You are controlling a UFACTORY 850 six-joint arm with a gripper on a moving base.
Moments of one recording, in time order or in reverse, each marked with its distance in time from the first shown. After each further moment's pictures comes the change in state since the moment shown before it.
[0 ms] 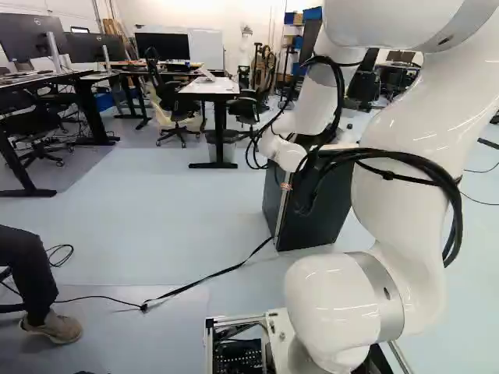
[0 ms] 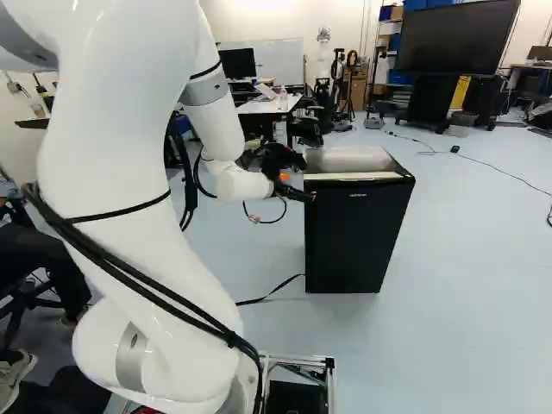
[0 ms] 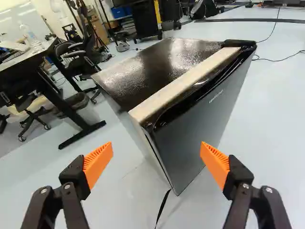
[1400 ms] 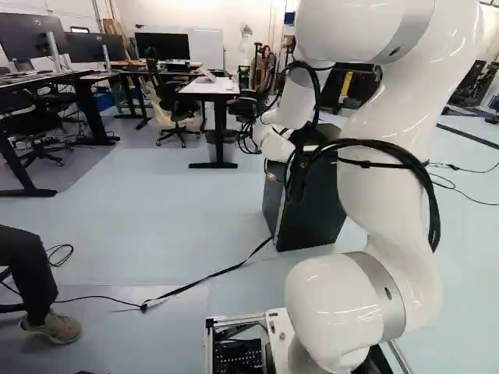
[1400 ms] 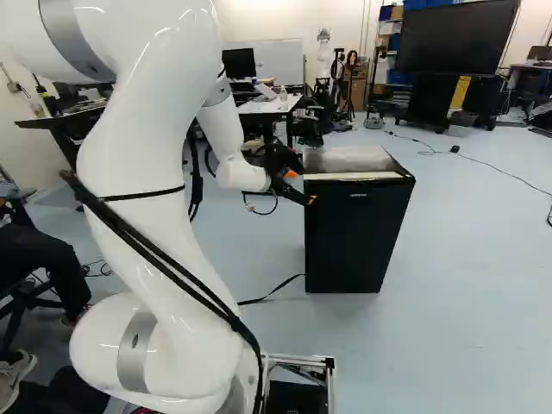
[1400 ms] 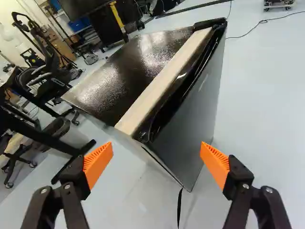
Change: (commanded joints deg) arm 2.8 -8.8 -10.7 20.6 0.0 0.0
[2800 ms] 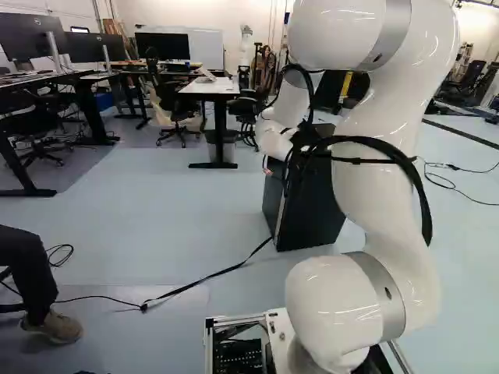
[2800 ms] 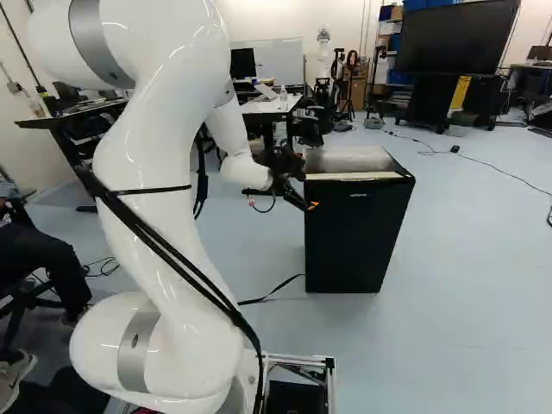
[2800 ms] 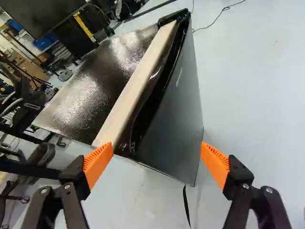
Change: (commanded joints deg) arm 0.0 -4.0 -5.3 12.3 0.0 0.0
